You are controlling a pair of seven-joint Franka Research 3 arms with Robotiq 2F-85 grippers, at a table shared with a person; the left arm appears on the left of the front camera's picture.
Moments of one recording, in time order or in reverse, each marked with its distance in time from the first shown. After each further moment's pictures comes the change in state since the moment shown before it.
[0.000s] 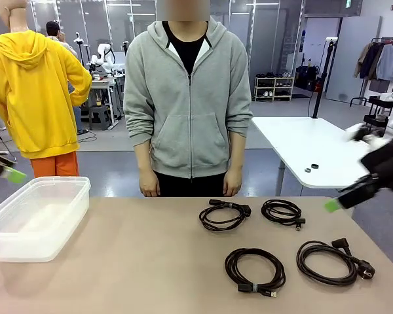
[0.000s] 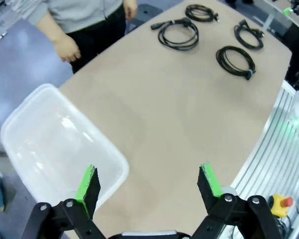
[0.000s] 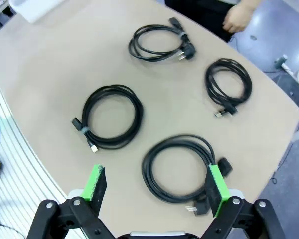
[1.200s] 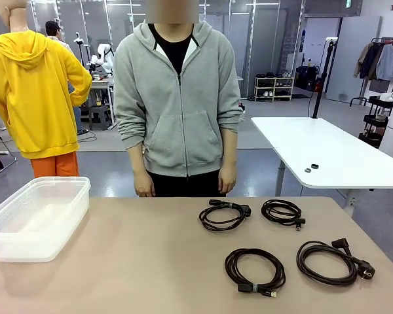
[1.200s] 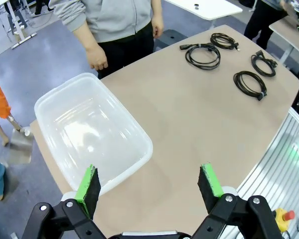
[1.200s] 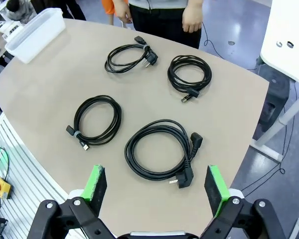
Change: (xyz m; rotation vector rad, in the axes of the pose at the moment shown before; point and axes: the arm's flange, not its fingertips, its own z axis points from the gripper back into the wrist) left arm -0.059 0.019 0.066 0.099 -0.132 0.111; right arm -0.071 -0.046 0.079 -0.036 -0.165 -0.181
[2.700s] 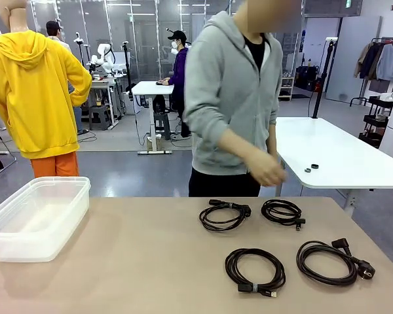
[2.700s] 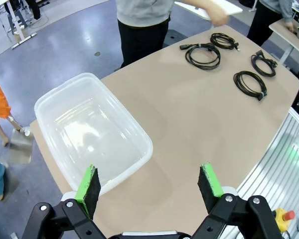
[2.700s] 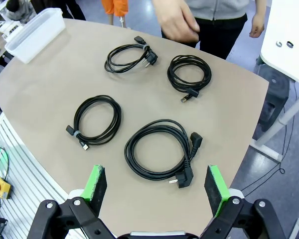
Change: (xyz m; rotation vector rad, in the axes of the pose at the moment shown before) left arm 0.000 0.000 0.000 0.000 0.000 0.000; right arm 0.000 0.000 0.000 -0.001 0.000 0.001
